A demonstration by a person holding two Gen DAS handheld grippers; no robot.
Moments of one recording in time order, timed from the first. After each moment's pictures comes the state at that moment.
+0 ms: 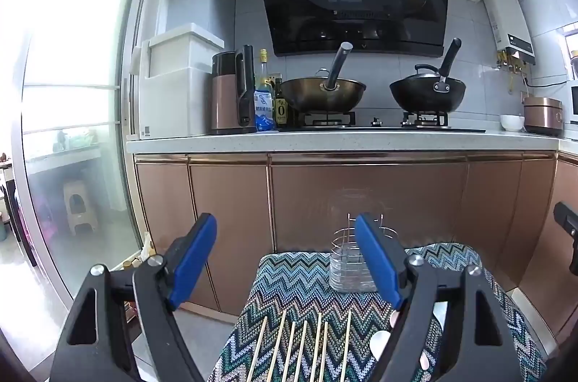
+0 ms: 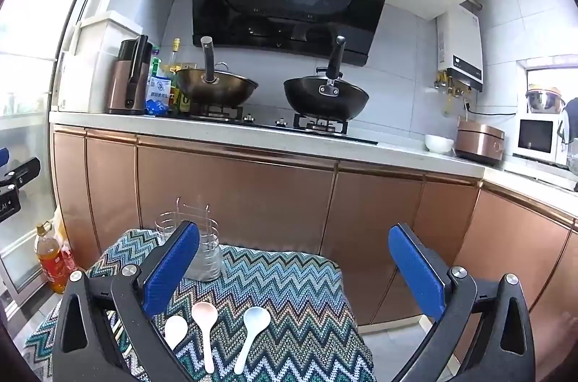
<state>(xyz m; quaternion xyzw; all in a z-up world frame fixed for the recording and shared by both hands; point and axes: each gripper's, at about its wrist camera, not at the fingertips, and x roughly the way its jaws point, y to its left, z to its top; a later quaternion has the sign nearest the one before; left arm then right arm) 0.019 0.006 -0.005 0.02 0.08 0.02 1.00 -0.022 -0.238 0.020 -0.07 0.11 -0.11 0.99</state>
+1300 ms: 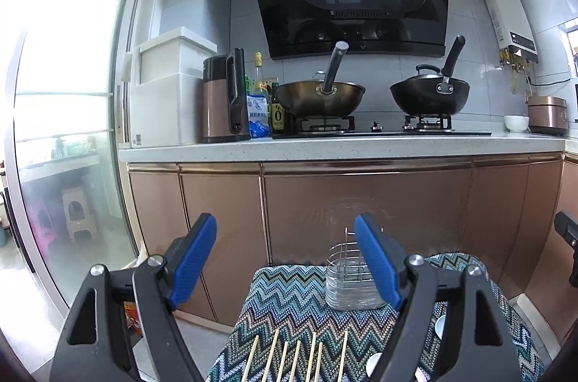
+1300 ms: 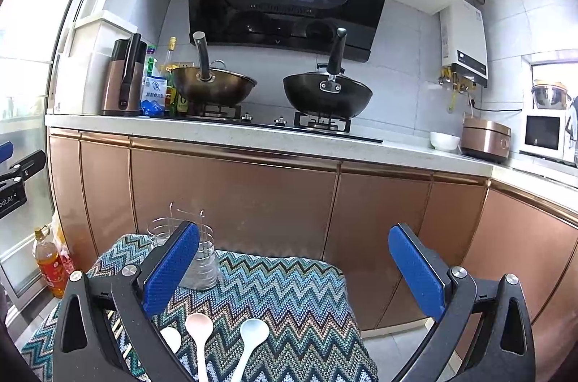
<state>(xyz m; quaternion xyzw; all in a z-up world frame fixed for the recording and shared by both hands) 0.057 -0.012 0.000 0.02 0.08 0.02 1.00 0.016 -0.257 0.015 -0.07 0.11 -0.11 0.99</state>
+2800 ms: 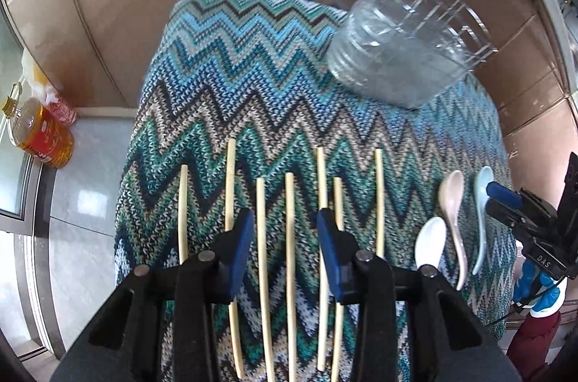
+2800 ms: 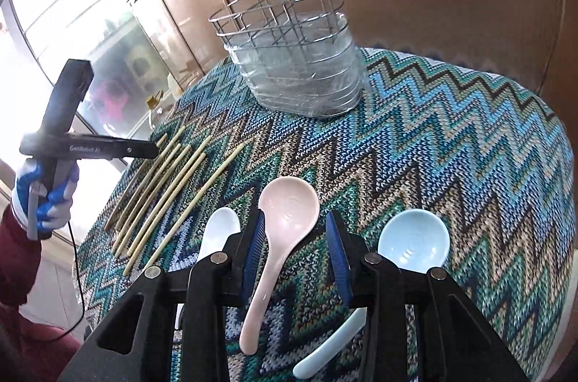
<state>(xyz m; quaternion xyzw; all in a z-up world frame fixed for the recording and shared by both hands) 0.266 0.042 -0.223 -0.06 0.58 -0.13 0.81 0.216 -0.258 -0.202 0.01 0.49 0.23 0.84</state>
